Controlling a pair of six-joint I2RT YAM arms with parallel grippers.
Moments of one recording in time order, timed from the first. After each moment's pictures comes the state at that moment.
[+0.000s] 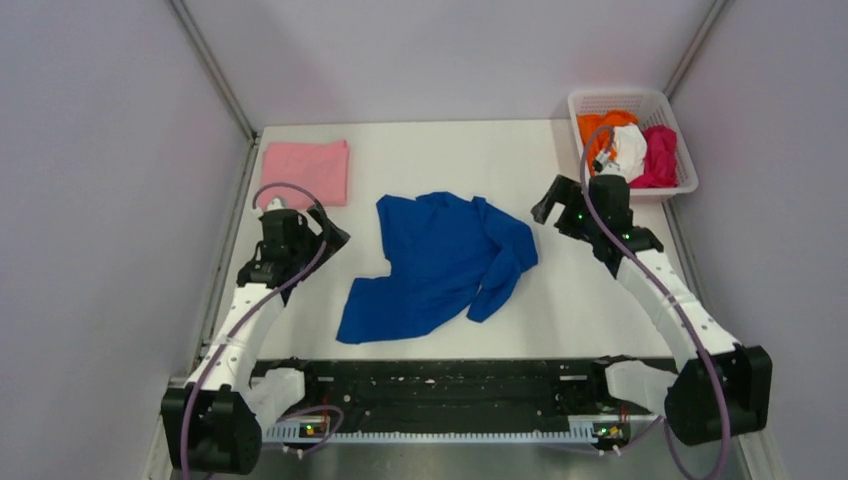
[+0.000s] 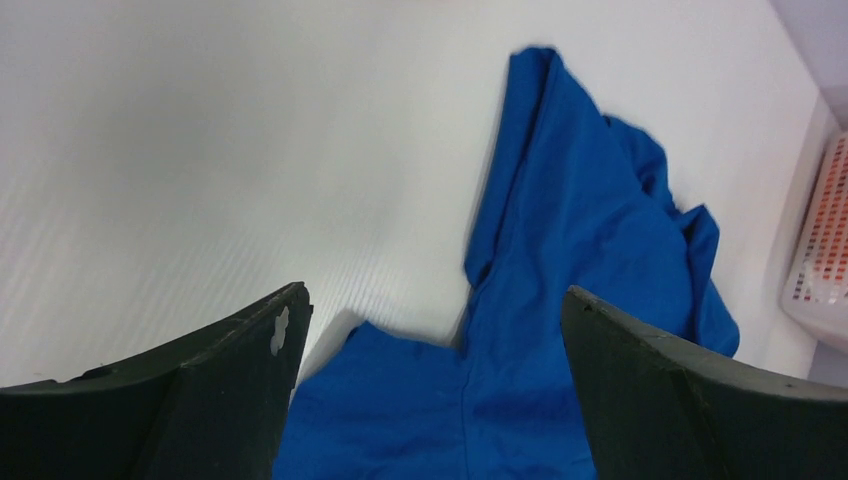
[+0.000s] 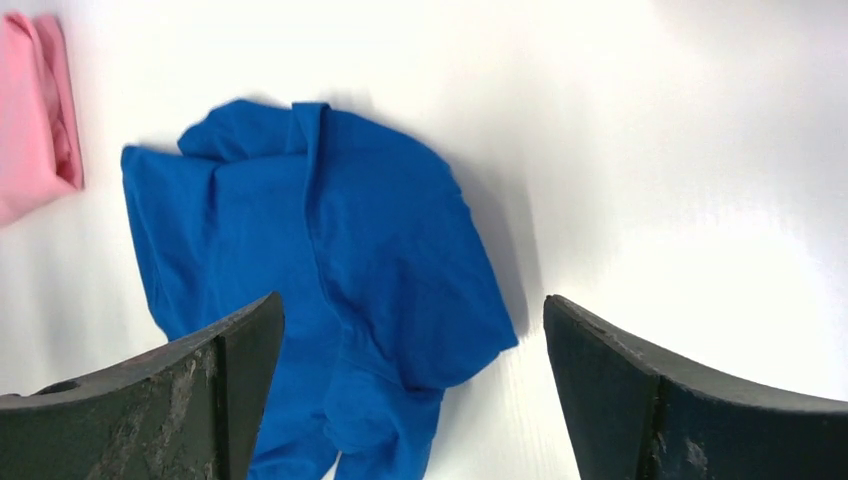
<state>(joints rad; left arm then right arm) -0.05 0.97 0.71 -0.39 0.01 -0.75 0.20 1.20 0.91 -0.33 -0.03 0.52</state>
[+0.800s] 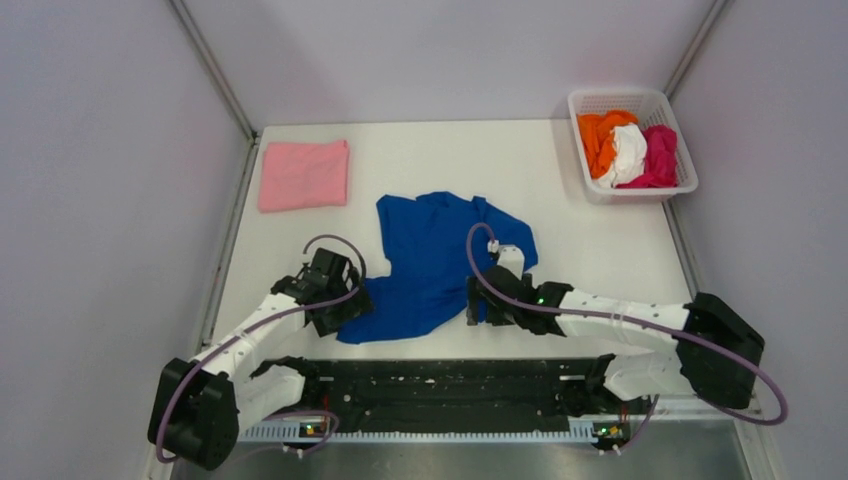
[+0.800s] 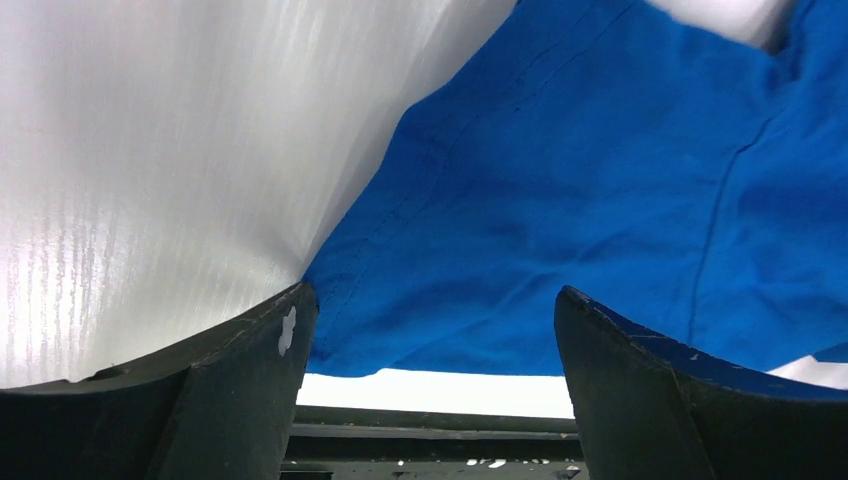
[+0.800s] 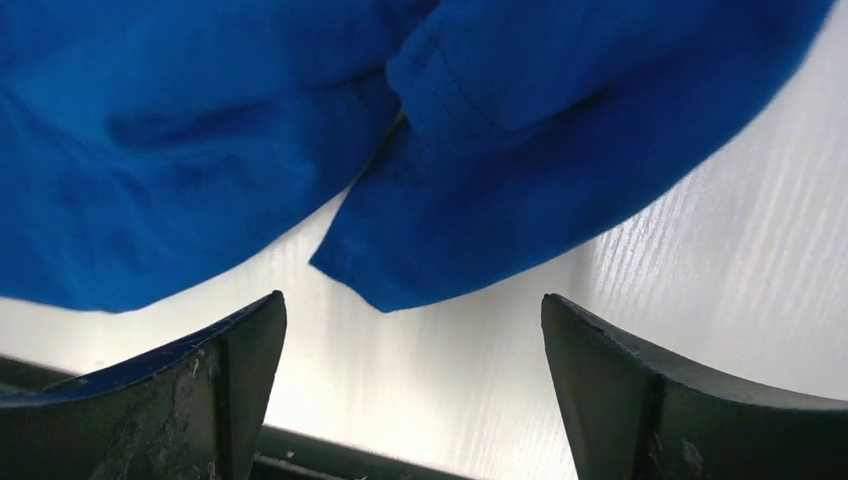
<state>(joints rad) -0.36 1.03 0.52 -0.65 -0.02 -0.83 0.99 1.22 0.63 -0.37 0.33 0.81</state>
